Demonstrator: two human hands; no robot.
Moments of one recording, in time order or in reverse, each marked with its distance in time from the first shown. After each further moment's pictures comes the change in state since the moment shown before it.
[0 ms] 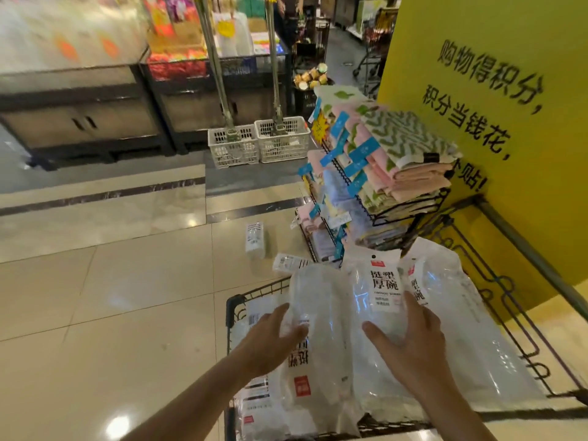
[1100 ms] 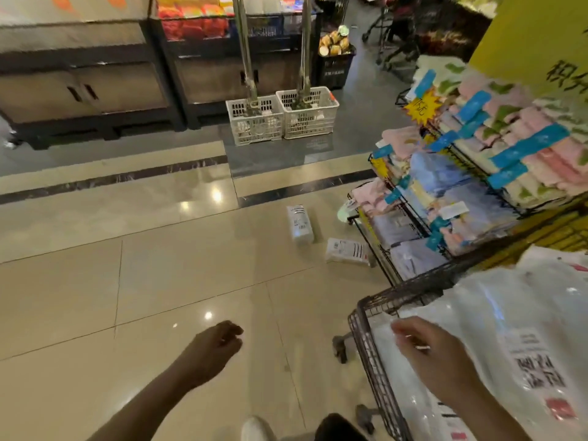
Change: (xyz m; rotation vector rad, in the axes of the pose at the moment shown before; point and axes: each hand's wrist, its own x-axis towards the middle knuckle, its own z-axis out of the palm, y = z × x) left_hand 0.010 -0.377 -0.353 0.081 -0.014 -0.080; right_hand -0.092 -0.253 0.268 0.006 -0.149 -0.104
